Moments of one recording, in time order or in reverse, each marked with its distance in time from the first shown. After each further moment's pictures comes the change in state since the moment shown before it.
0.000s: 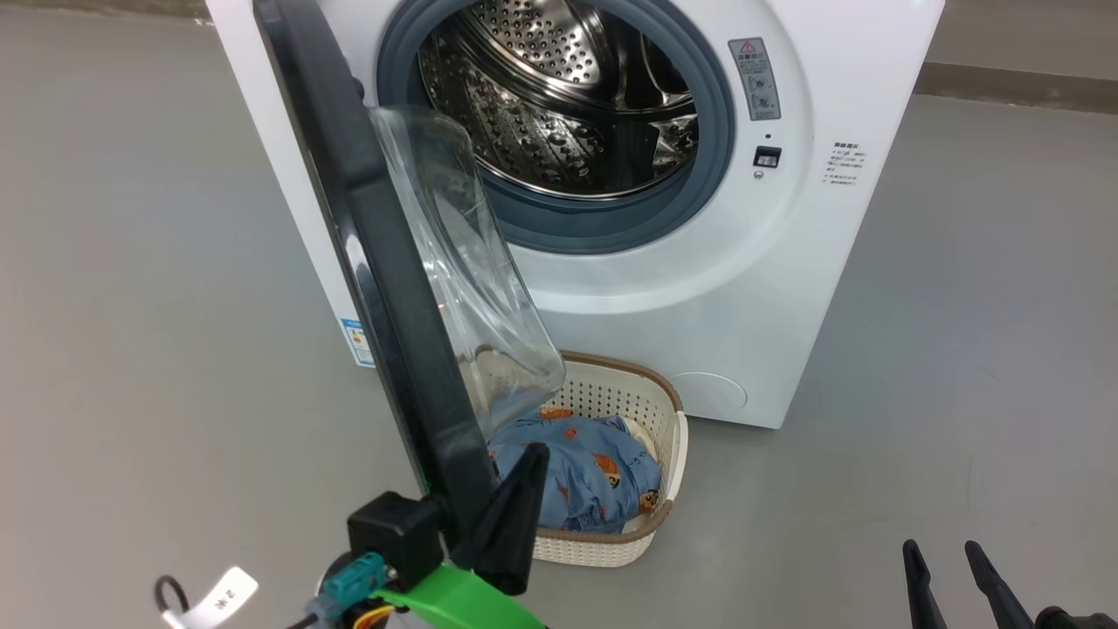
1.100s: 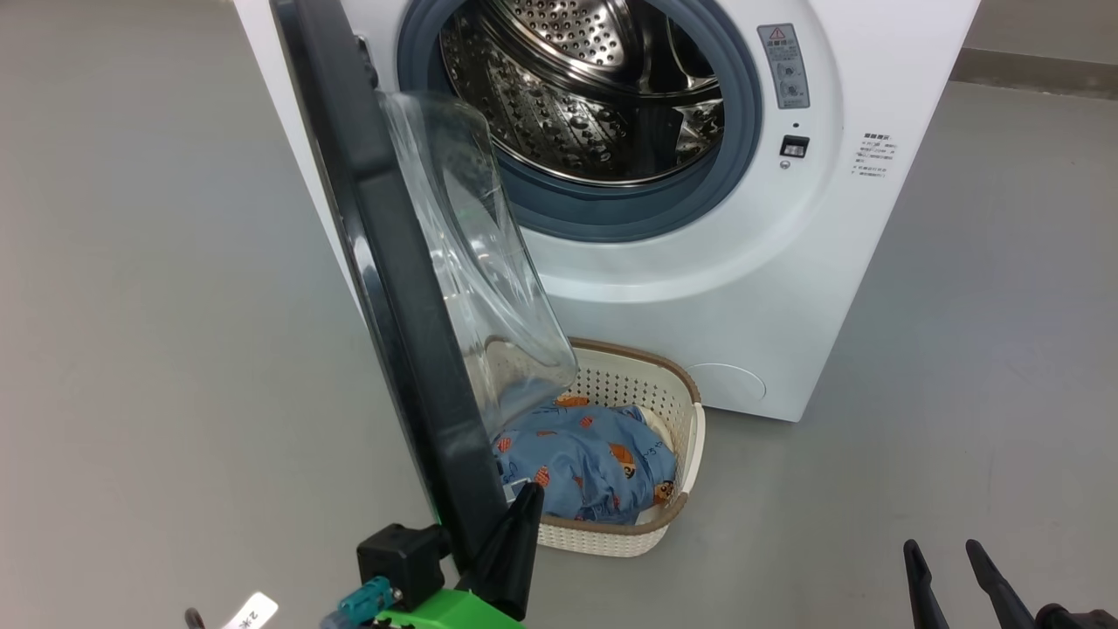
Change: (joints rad) left arm -0.010 -0.003 -0.044 0.217 -0.115 0.089 -0.143; right arm -0.006 -0.023 0.010 0.012 0.000 0.000 0.000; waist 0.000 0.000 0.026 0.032
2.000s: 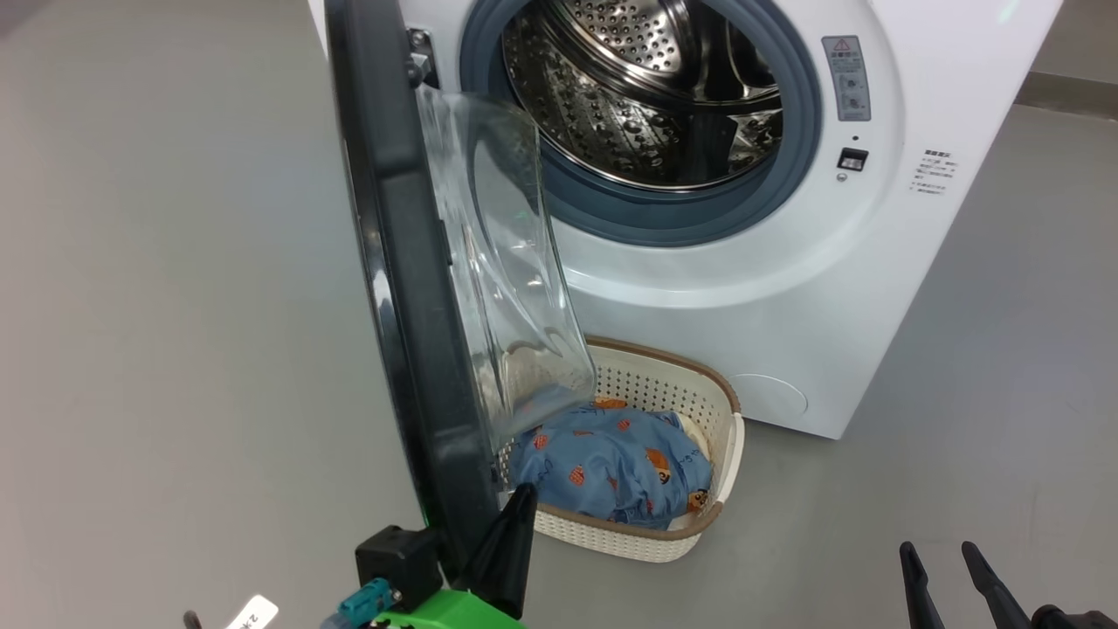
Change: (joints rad) left arm -0.003 0.003 -0.006 0.010 0.002 0.033 -0.016; right arm 0.000 0.003 0.005 0.006 0.000 0.000 0.000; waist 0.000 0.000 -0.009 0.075
